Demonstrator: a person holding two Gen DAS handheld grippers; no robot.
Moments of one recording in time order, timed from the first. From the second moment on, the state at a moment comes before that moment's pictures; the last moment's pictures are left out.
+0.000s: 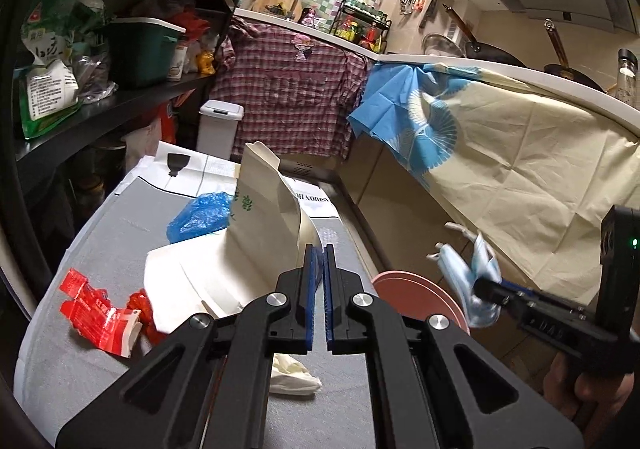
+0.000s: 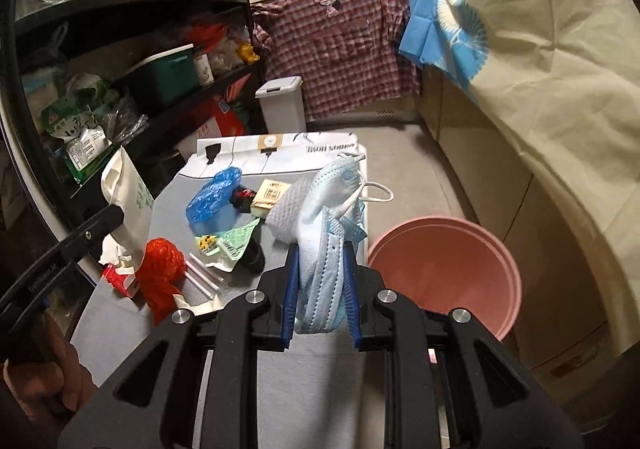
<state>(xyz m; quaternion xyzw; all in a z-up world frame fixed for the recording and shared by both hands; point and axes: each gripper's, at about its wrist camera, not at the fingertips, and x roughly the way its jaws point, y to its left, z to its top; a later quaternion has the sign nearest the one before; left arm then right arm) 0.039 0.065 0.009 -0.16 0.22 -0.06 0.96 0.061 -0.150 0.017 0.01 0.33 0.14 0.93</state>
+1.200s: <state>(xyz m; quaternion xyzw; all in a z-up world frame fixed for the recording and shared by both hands) 0.139 -0.100 0.001 -0.08 0.31 -0.22 0.92 0.131 -0.292 -0.002 0.08 0.36 0.03 0.93</state>
